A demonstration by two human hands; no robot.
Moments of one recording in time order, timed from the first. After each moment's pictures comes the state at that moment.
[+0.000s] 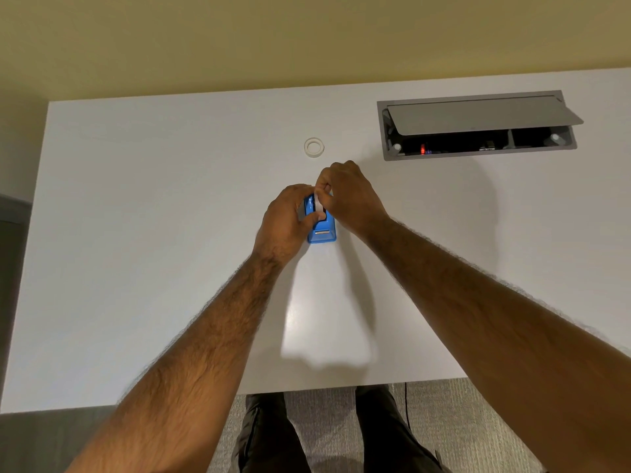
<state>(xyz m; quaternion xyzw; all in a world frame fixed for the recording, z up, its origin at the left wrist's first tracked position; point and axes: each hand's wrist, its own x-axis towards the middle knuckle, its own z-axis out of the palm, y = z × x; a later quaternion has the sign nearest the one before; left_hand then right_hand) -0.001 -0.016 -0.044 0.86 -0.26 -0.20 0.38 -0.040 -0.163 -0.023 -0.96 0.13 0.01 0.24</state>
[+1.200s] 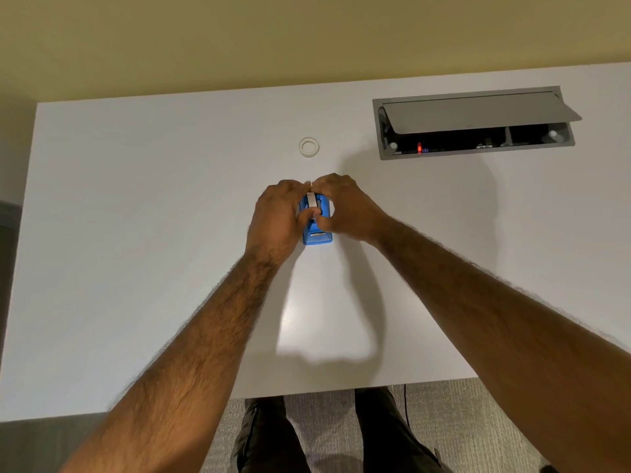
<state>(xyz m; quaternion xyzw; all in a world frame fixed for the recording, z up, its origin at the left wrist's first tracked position) 0.006 -0.017 -0.038 0.89 -0.33 -0.13 0.27 -0.055 -0.171 -0.030 -0.94 0.09 0.10 0.33</state>
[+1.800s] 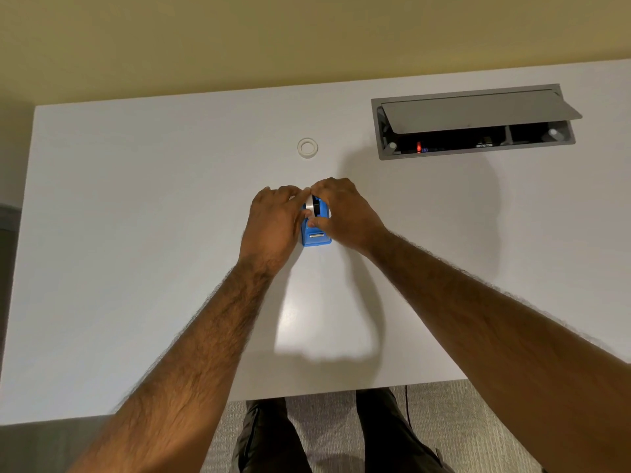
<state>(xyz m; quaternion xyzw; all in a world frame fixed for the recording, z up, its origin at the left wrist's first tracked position) 0.012 -0.009 -0.053 0.90 -0.41 -0.07 0.14 -0.064 -0.162 -0.039 -0.94 0.13 0.06 0.32</state>
